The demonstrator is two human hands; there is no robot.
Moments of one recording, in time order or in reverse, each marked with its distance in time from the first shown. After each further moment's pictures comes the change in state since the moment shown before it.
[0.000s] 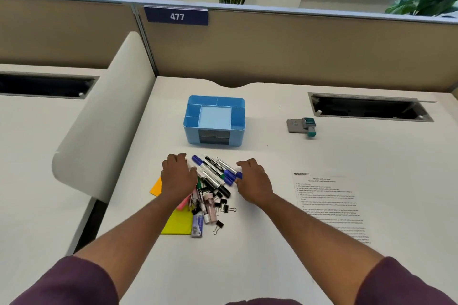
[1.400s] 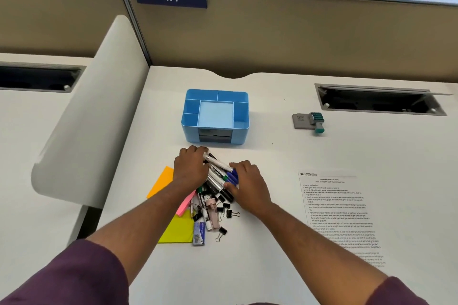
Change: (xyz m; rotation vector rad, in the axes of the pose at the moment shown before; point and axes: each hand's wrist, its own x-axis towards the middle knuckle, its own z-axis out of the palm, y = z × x) left_hand 0.047 0.021 0.019 0.126 -0.118 0.218; right_hand 0.008 -0.008 0.025 0.065 0.068 -0.110
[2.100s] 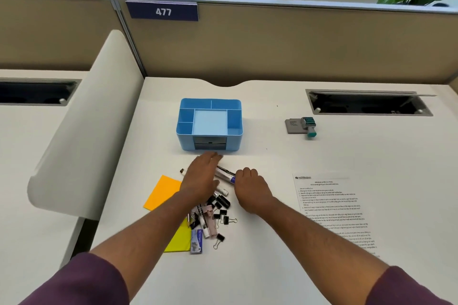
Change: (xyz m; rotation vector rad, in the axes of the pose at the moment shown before) left_hand -0.010 0.020 0.009 0.014 -0.015 0.345; right_hand 0.001 -0.004 -0.024 -0.572 -0.176 -0.026
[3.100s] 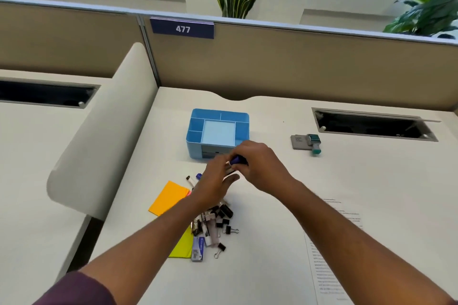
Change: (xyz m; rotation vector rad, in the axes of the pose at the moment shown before) left_hand -0.004 0.031 -0.028 -0.696 0.163 0.084; right_hand -0.003 0.015 -0.137 0.519 0.318 -0.281
